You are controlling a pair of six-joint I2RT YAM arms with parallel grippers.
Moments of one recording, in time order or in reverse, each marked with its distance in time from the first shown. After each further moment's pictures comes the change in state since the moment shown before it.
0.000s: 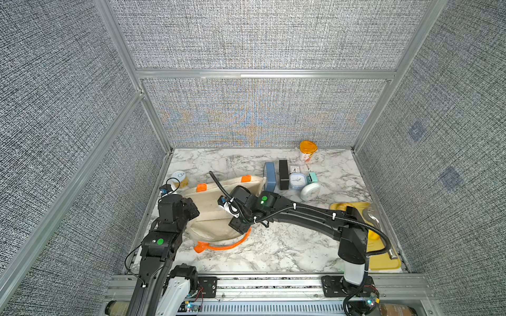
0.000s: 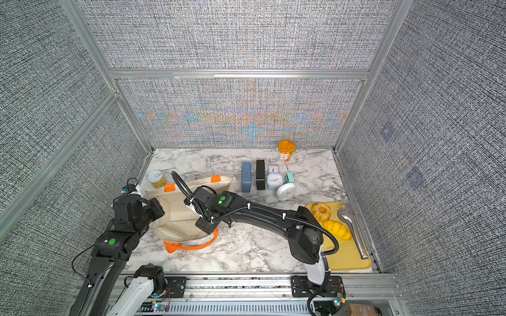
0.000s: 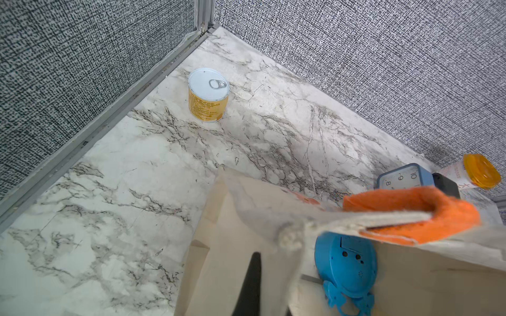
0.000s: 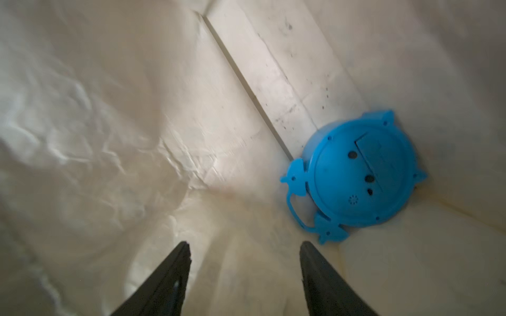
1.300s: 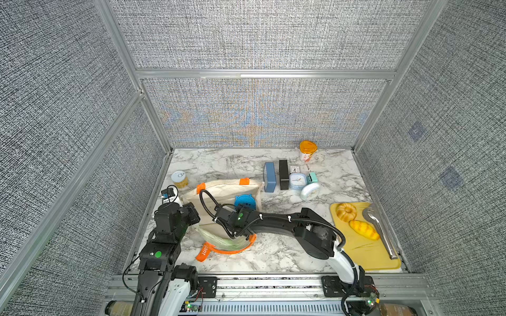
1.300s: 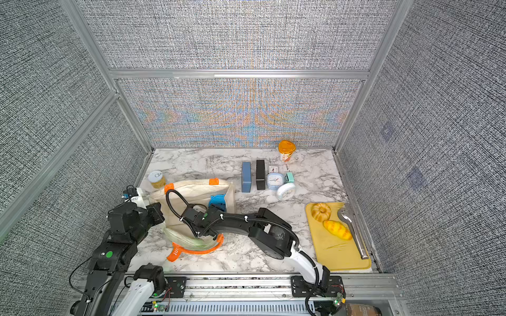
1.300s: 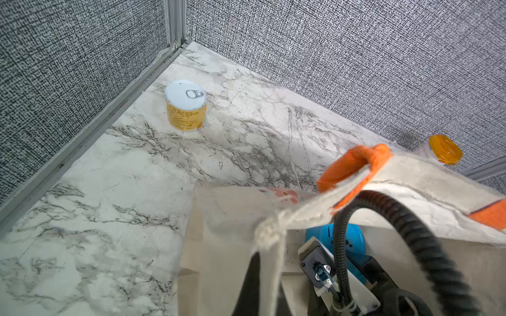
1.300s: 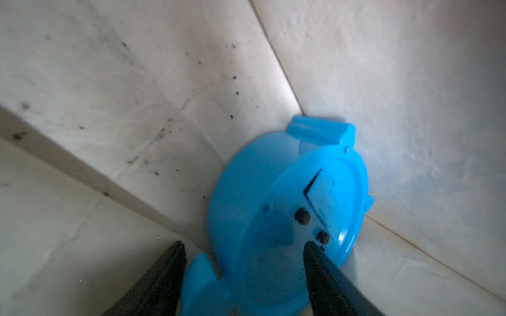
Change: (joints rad) left arm -0.001 -0.114 -0.059 0.026 0.066 0.085; right arm 0.056 0.328 0.034 0.196 0.636 -0.078
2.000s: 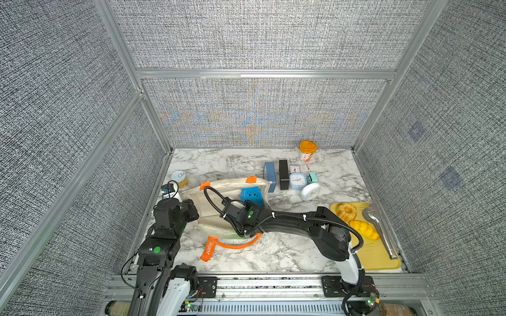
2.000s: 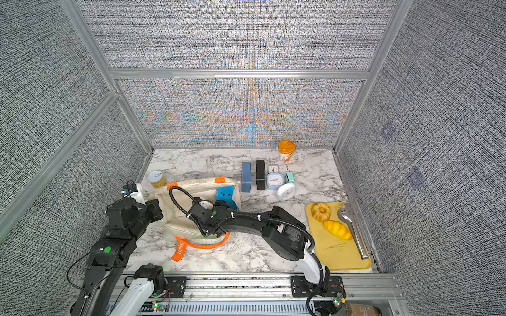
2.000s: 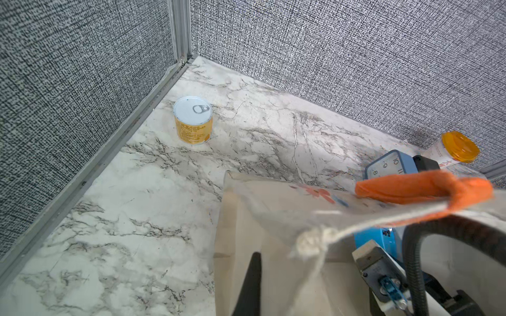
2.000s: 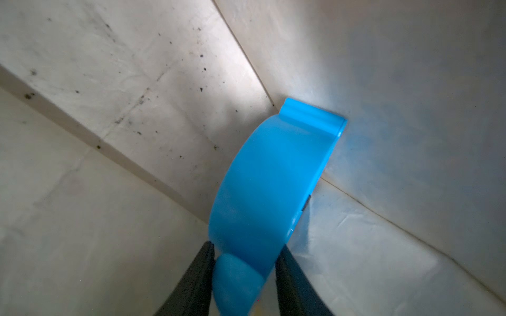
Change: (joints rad) left arm -0.001 0.053 0.068 -0.009 -0.046 0.071; right arm -0.019 -0.172 -0.138 0.063 0.116 -0.046
